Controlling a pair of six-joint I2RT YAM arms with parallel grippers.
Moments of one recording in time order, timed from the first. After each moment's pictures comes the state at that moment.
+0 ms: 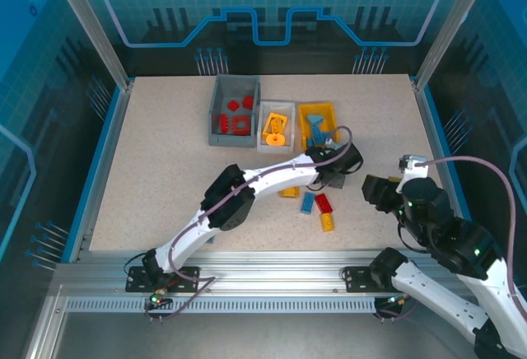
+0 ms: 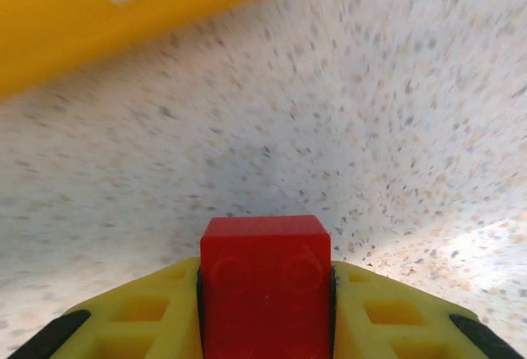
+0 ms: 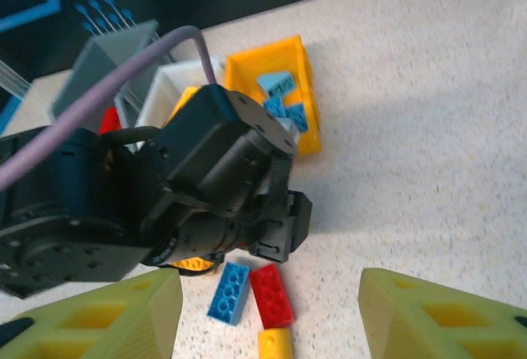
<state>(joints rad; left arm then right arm) -0.99 2.42 2.15 -0.83 -0.26 -0.71 0.67 0.48 1.01 -1.06 0.41 0.60</state>
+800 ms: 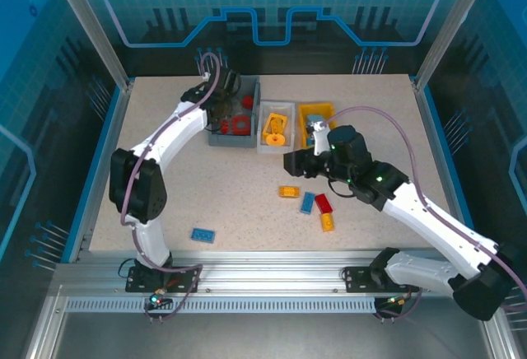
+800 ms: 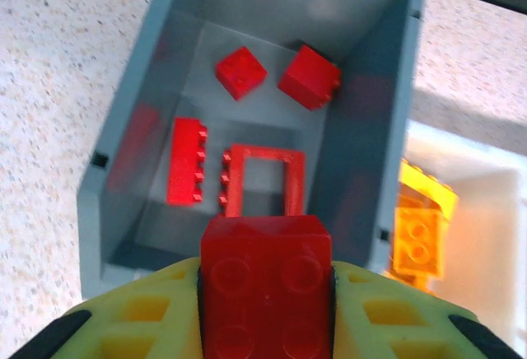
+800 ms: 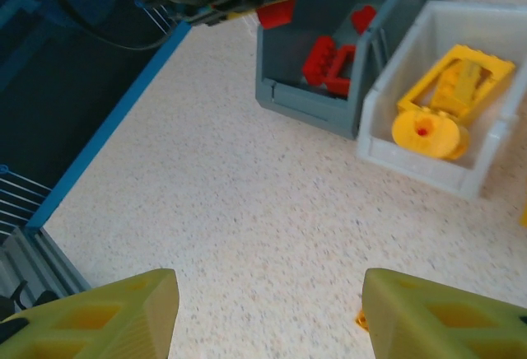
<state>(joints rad) -0.33 1.90 1.70 -0.69 -0.20 -0.58 0.68 1.10 0.99 -0.39 -0.13 0.43</state>
